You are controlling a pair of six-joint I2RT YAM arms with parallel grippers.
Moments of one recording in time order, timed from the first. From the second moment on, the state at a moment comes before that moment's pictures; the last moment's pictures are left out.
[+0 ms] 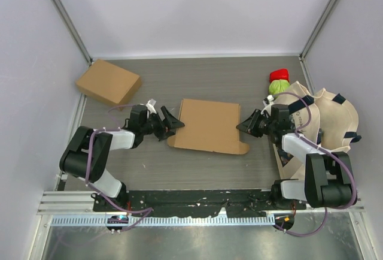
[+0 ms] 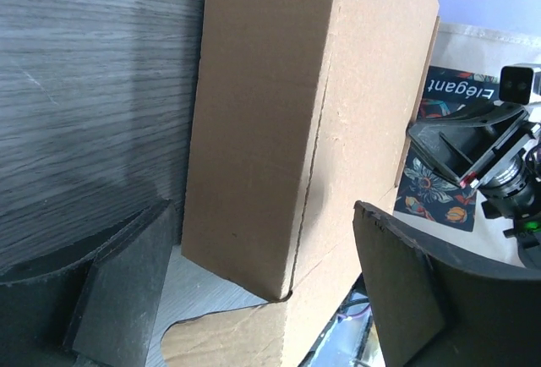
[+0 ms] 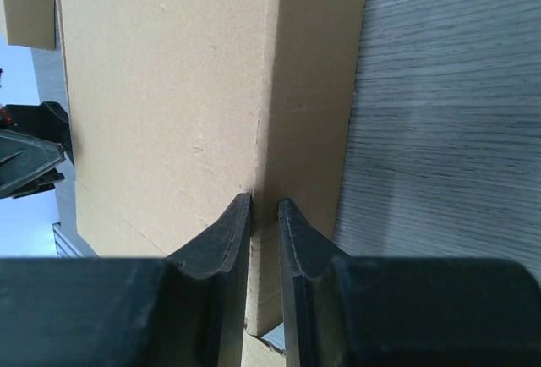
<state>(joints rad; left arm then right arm) -0.30 1.57 0.53 0.44 0.56 -0.95 0.05 1.29 0.48 0.10 -0.51 0.58</state>
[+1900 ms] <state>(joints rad) -0.24 1.13 0.56 -0.25 0.73 -1.52 1.04 1.24 1.15 -0.51 -0.05 -0.13</state>
